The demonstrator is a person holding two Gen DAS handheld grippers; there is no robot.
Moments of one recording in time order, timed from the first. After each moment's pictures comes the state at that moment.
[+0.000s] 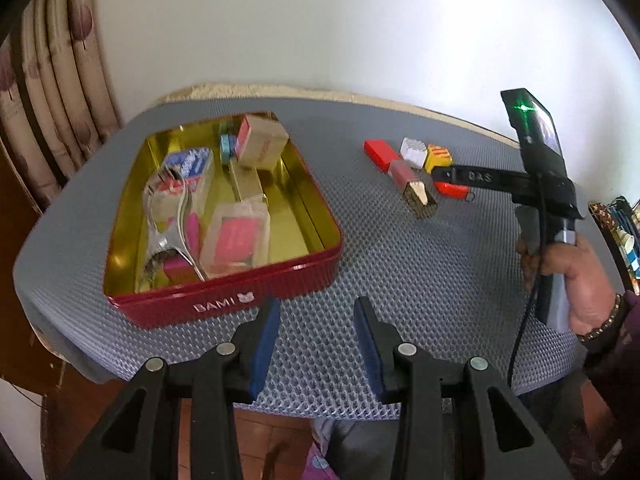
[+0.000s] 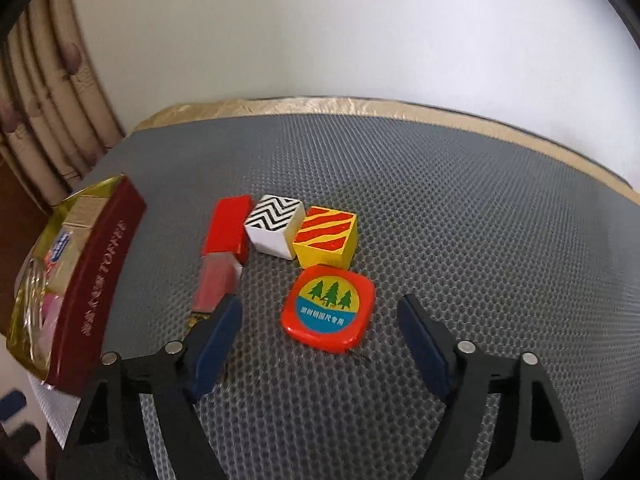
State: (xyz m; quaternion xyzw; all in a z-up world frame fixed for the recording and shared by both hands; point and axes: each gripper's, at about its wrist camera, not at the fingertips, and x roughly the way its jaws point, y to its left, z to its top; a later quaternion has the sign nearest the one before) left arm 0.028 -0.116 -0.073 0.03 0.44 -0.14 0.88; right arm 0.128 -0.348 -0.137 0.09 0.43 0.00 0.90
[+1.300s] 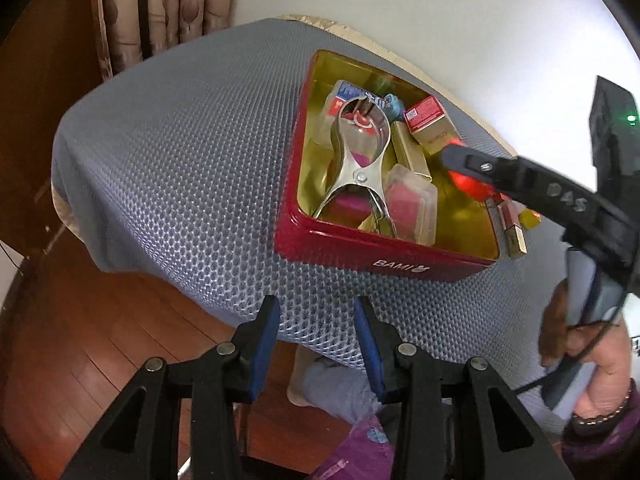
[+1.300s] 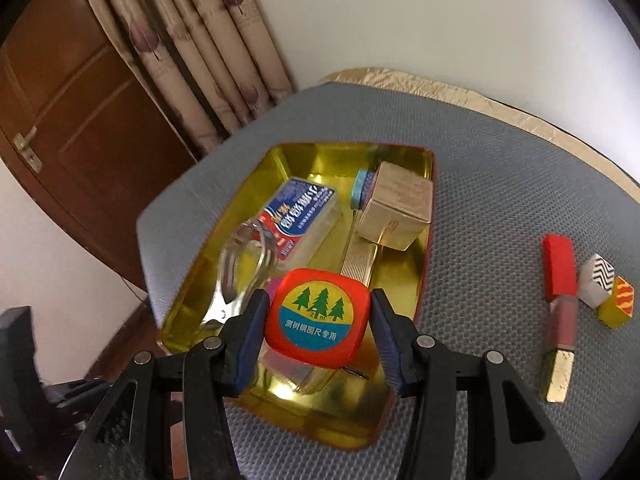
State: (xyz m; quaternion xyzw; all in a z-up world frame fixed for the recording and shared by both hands) left arm 0.030 0.009 -0.089 -0.15 0.52 -0.02 0.84; right arm 0.144 -0.137 -0.083 0.05 0.45 0.25 0.86
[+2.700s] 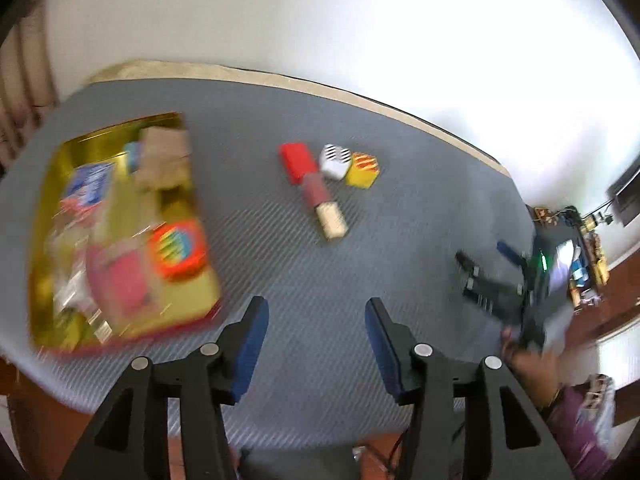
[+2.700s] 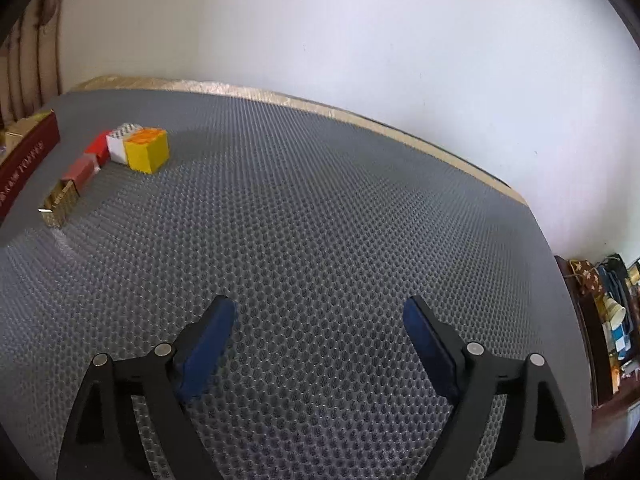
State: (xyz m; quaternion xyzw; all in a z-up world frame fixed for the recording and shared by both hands) left arm 0.088 -0.191 -0.046 -0.03 0.52 -0.23 0.82; right arm -0.004 -0.437 -0.133 -0.05 0.40 -0.14 0.90
